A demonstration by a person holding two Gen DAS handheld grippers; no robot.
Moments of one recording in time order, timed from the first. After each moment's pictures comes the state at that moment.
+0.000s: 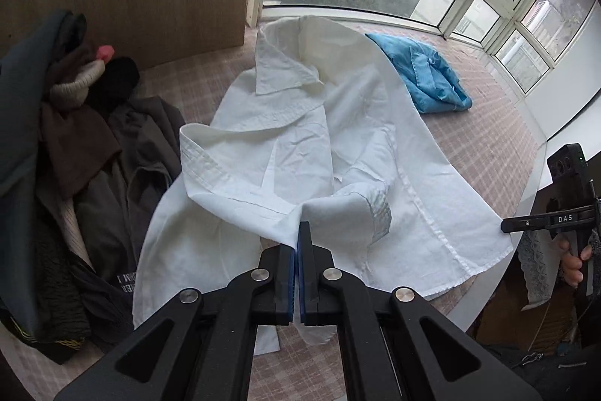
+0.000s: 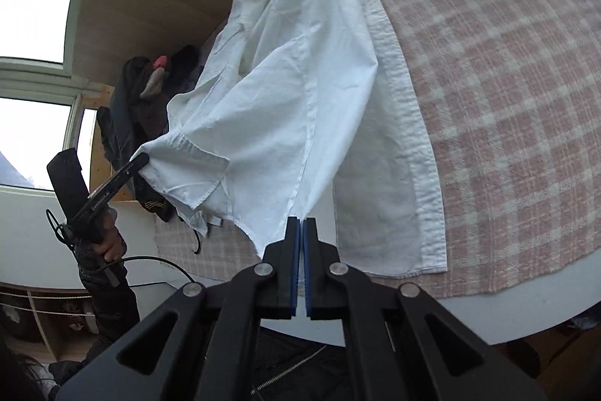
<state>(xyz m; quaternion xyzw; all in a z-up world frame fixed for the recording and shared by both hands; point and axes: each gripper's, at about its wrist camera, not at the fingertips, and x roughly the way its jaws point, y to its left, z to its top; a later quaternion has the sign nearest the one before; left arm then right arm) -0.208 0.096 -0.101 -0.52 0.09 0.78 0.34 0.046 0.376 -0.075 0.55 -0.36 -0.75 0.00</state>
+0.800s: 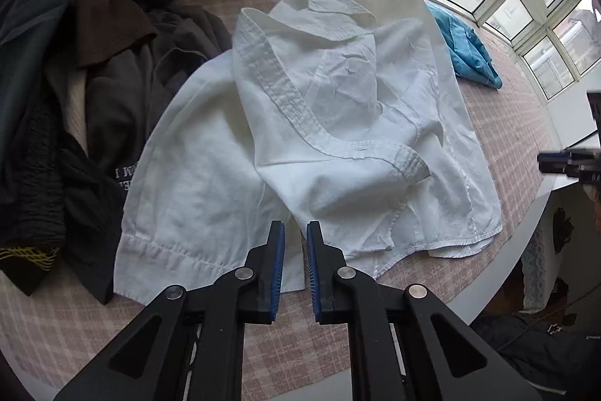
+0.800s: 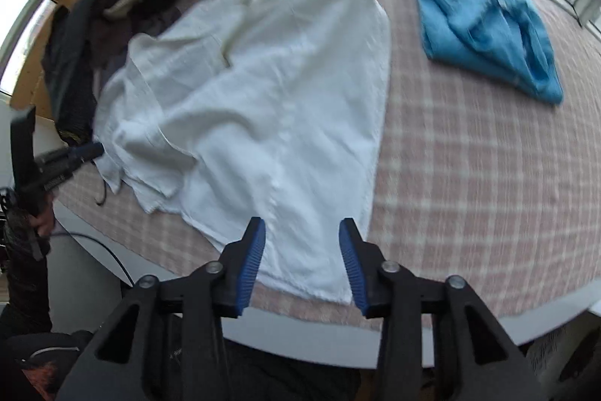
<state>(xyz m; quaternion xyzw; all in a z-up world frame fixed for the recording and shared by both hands) -0.171 0.046 -0.155 -0.58 0.07 0.77 0.27 -0.047 0.335 -0.041 0.62 -0.10 -0.78 -0.02</state>
